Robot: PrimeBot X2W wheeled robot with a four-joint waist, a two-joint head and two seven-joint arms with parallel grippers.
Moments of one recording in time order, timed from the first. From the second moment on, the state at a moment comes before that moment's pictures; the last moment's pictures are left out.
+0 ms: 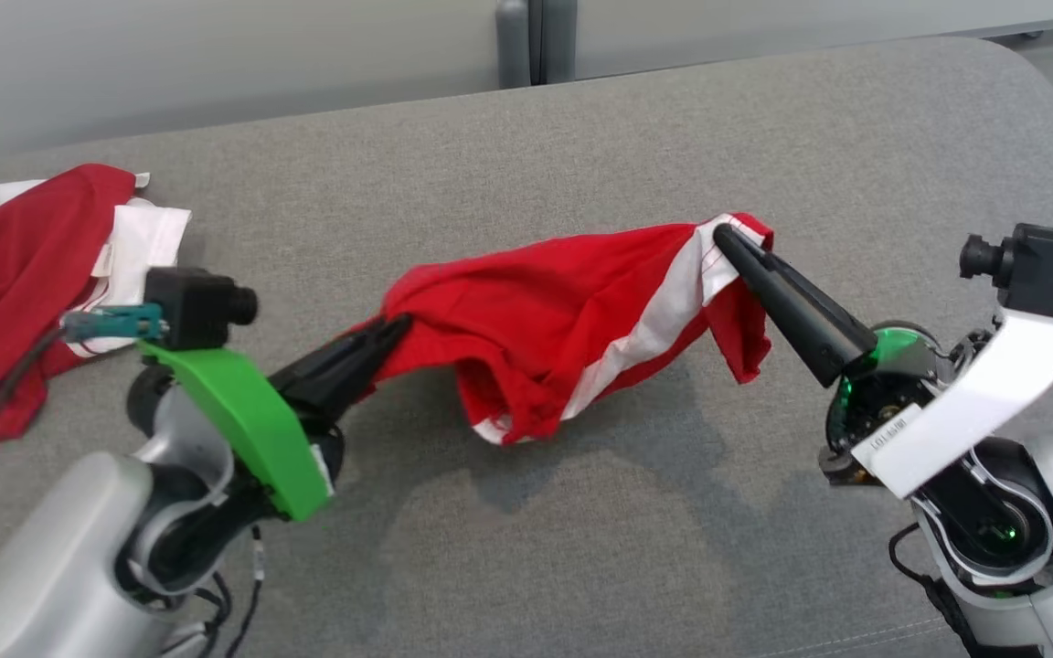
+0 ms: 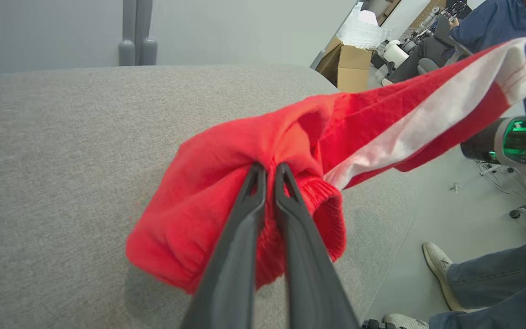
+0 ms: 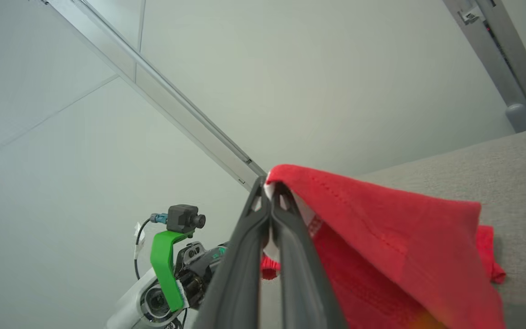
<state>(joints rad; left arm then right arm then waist) -0.40 0.38 -0.57 -0.05 -1.05 -0.10 0.29 -0.18 -0.21 0.30 -0.32 1.12 0.12 0.28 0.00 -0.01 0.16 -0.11</state>
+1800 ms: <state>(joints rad) -0.24 0.43 -0.58 0.02 -0.94 -0.03 0.16 -0.28 -0.25 0.39 0.23 0.80 0.07 0.14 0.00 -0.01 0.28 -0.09</state>
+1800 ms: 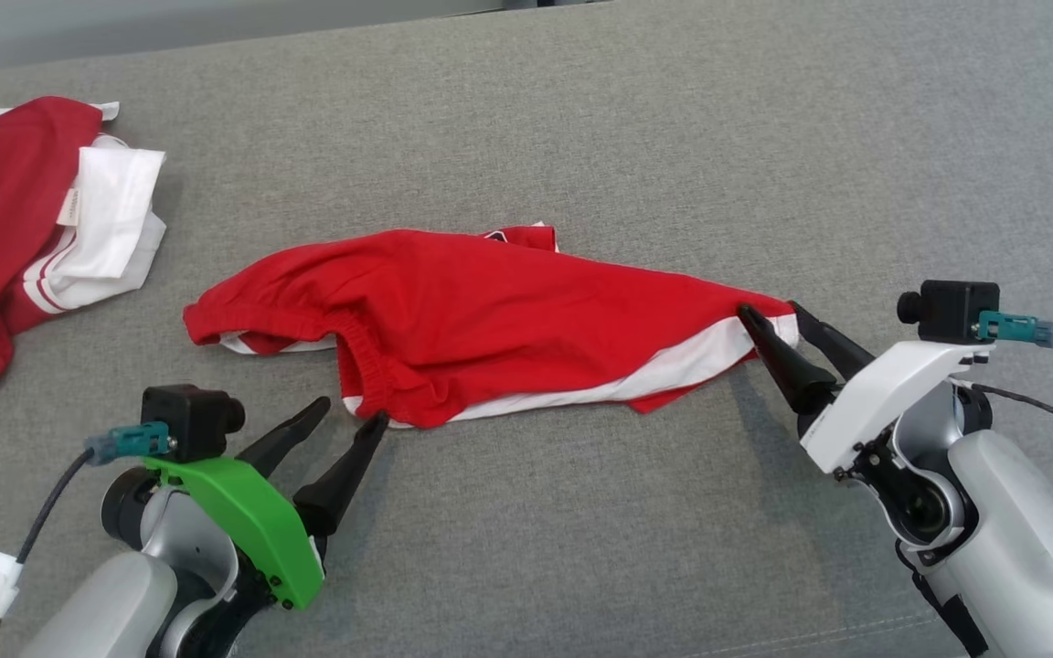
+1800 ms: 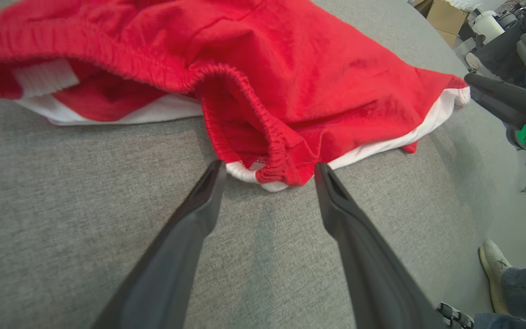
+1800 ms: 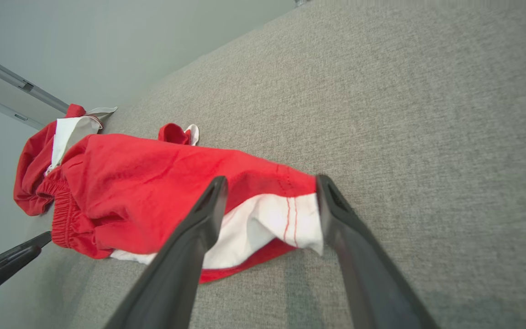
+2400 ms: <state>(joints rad) -0.27 0.46 -0.68 0.12 -0.68 -0.09 0.01 -0.22 -0.24 0.41 0.28 0.77 0.07 0.06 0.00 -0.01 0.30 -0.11</state>
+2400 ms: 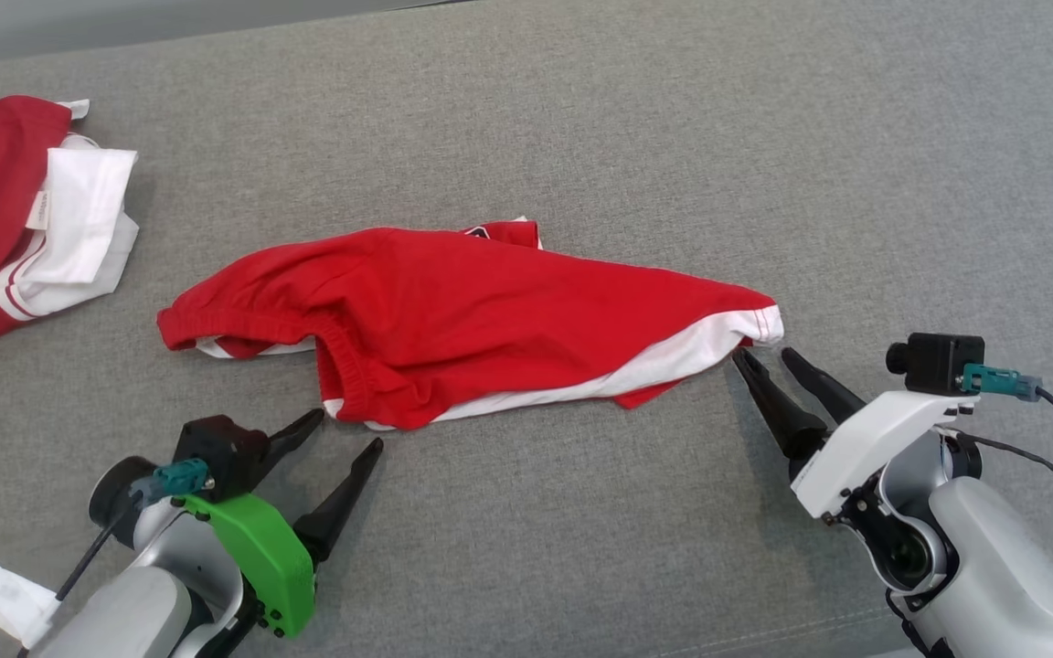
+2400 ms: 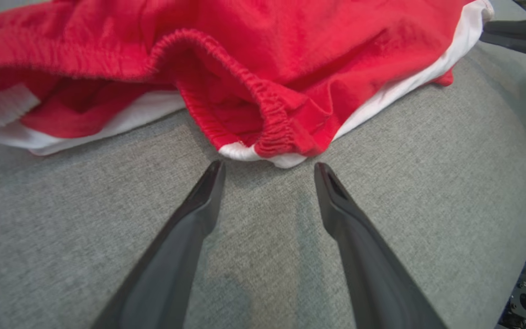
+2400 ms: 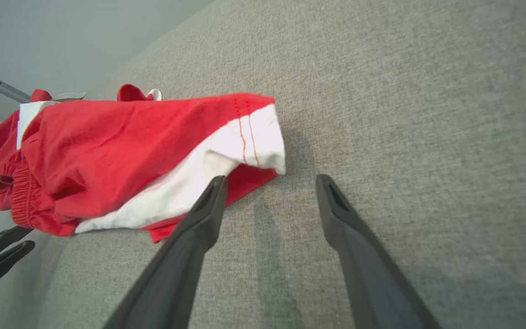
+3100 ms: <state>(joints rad) -0.33 0.48 -0.74 0.22 -0.52 -0.10 -0.11 -0.20 -0.22 0.40 0.32 0.78 0.08 0.00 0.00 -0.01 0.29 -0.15</state>
